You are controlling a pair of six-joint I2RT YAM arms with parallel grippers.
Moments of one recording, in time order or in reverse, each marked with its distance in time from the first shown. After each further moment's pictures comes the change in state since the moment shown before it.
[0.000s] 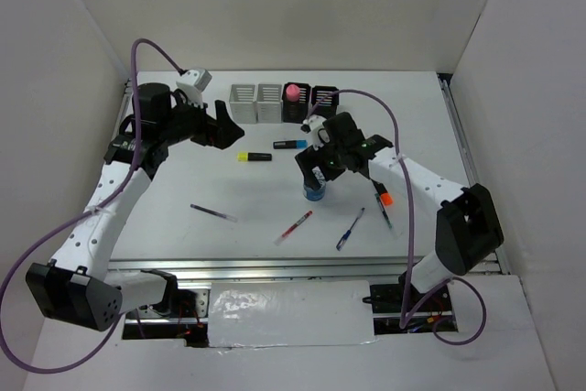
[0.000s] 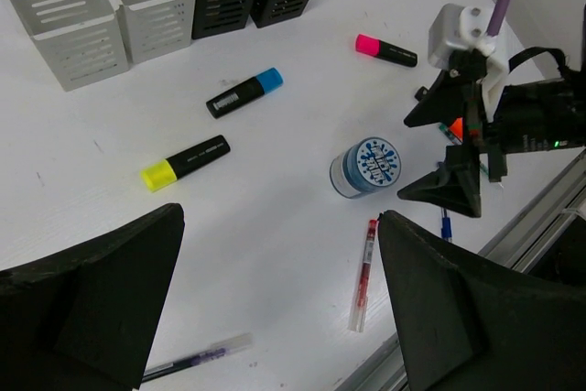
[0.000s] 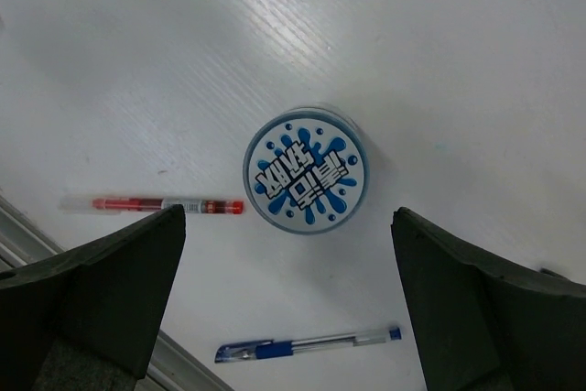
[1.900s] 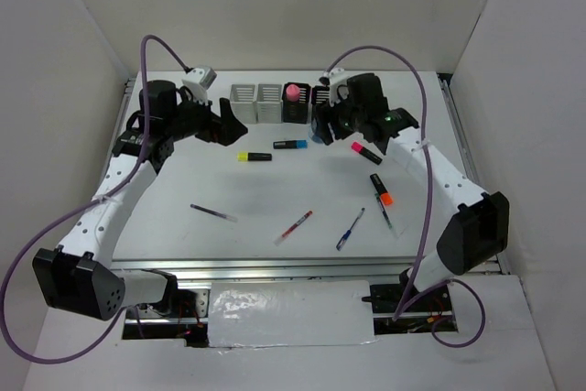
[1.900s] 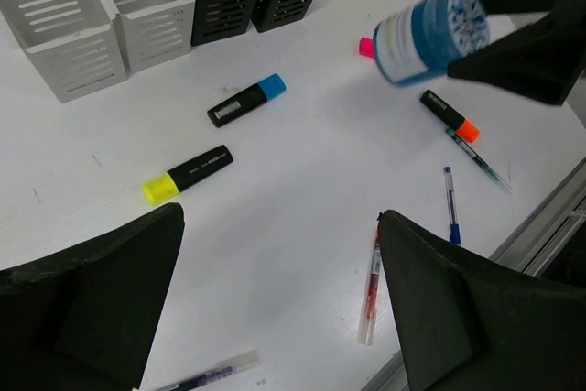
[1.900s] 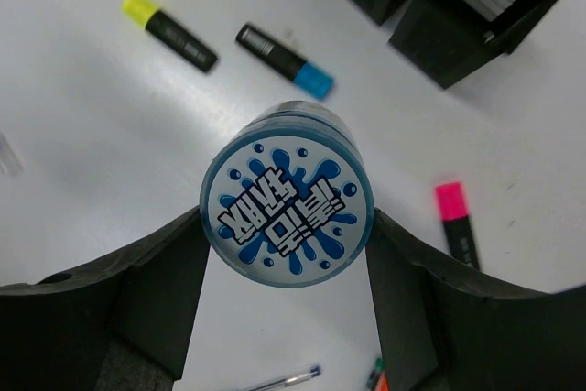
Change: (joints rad) left arm 0.000 0.052 -0.011 0.065 0.016 0.009; right arm -0.109 -0.011 0.219 0.015 0.018 -0.029
